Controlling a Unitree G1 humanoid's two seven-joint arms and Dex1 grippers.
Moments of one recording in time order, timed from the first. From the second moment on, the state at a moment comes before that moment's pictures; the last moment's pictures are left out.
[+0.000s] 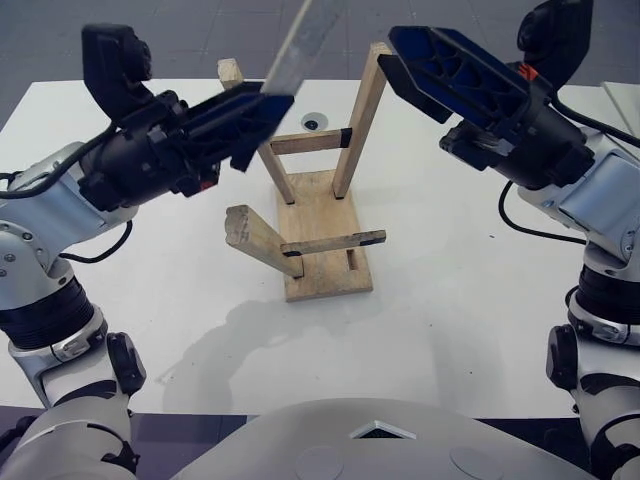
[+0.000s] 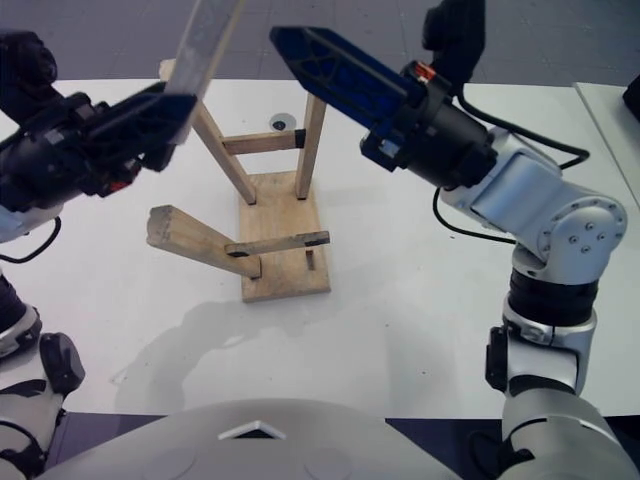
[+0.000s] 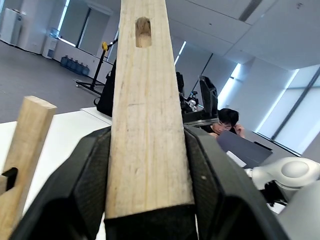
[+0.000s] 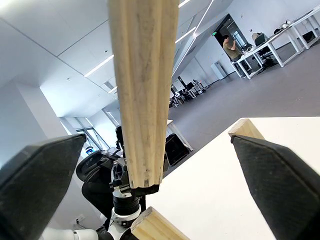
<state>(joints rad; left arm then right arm) -0.43 0.62 0.38 -0.39 -1.62 1.13 -0.45 -0.54 -0.58 -0.09 -0.32 1.95 0.89 0.06</state>
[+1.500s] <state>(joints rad) -0.29 0.84 0.38 -0.31 -1.34 0.87 -0.66 -0.58 -0.68 -0.14 -0.27 1.65 0.96 0.32</state>
